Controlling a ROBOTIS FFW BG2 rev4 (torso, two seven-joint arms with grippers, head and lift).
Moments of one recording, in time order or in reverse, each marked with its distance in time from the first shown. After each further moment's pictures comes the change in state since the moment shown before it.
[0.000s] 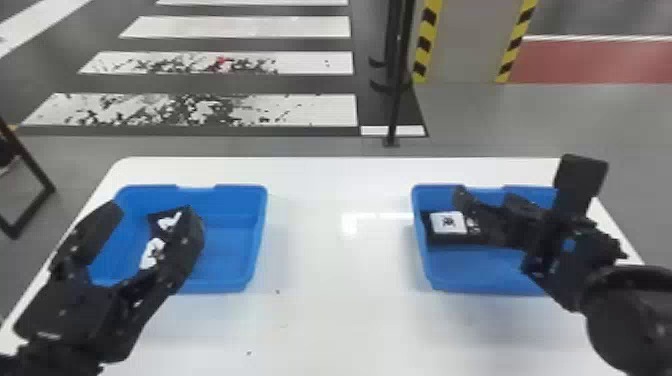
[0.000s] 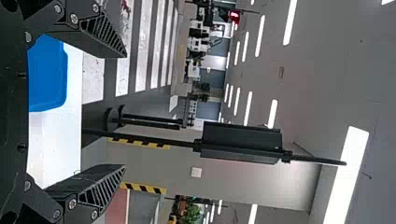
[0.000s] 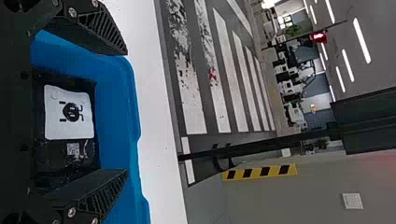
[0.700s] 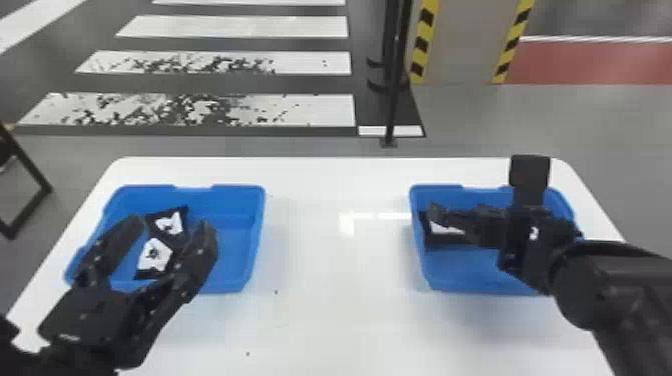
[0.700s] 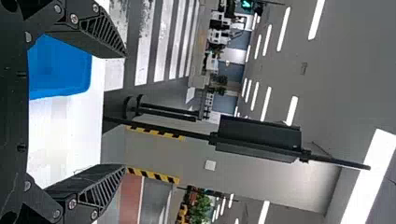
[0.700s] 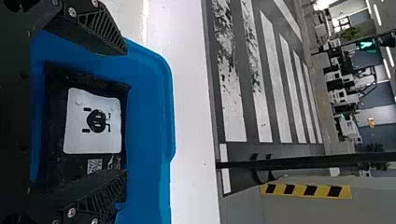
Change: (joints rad) left arm -0.007 0.009 -0.017 0.000 0.034 0.097 -0.005; right arm -0.148 -0.018 0.094 0.175 0.037 0.133 0.023
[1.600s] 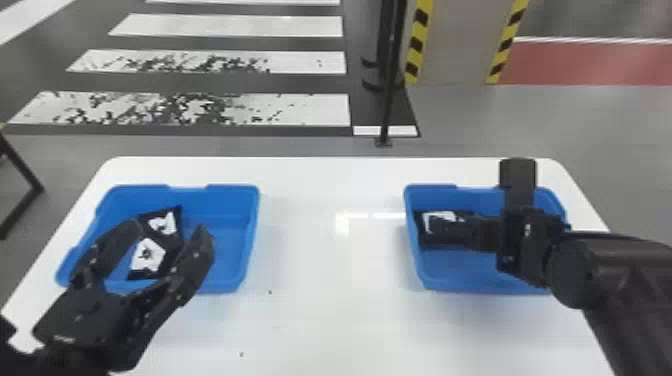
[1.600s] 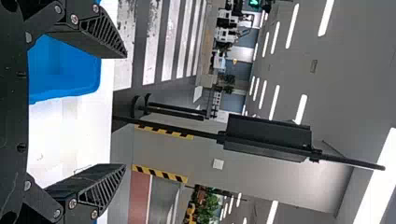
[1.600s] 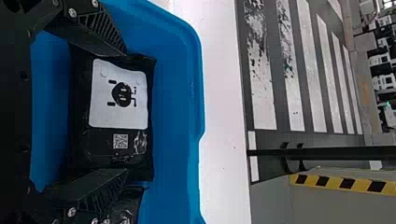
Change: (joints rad) left arm -0.008 0.000 0.008 0.003 -0.009 0.035 -0.012; right arm -0.068 -0.010 0.004 0.082 0.014 0.126 -0.023
